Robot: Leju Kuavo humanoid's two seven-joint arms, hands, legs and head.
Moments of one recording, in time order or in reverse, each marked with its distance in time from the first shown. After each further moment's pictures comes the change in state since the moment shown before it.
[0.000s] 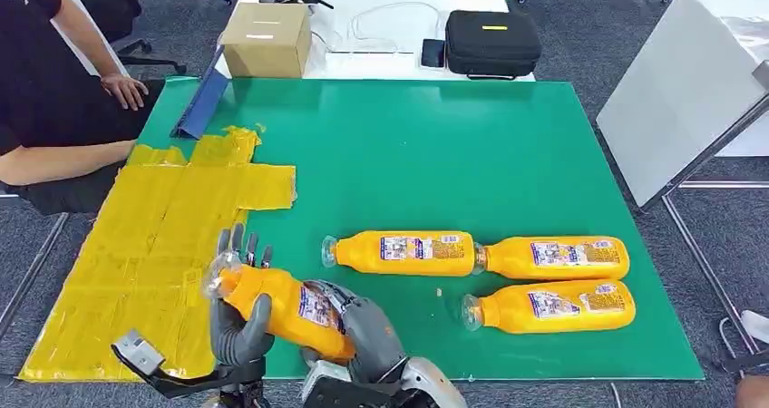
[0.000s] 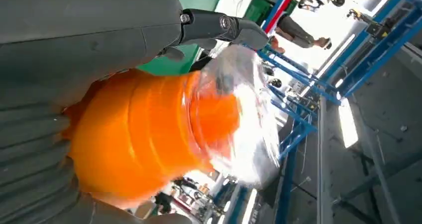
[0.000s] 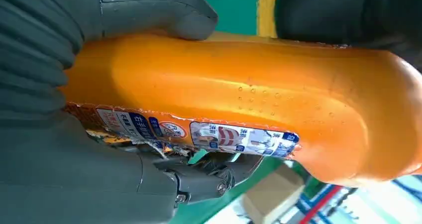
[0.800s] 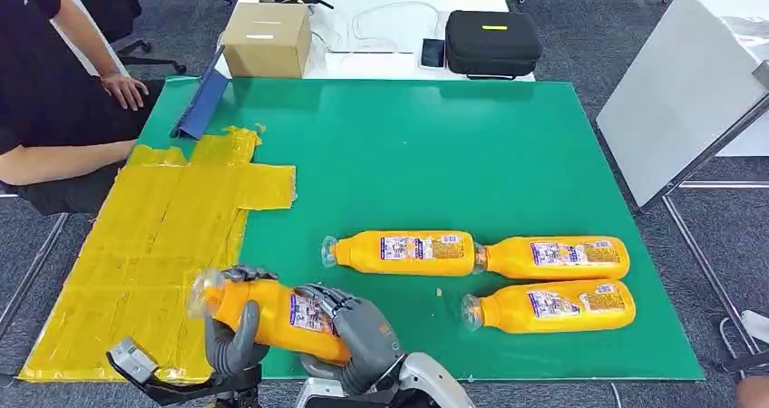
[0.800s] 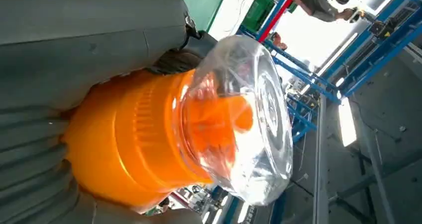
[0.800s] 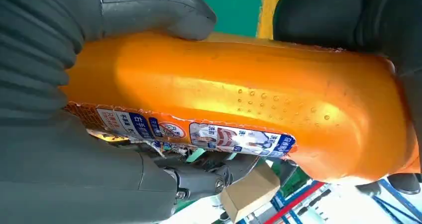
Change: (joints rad) left arm 0.021 -0.005 0.034 0.016 -0.003 -0.060 0.012; right arm -0.049 -0.040 0.061 -0.007 0.041 0.016 -0.012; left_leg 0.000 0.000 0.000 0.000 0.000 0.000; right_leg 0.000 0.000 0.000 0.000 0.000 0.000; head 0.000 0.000
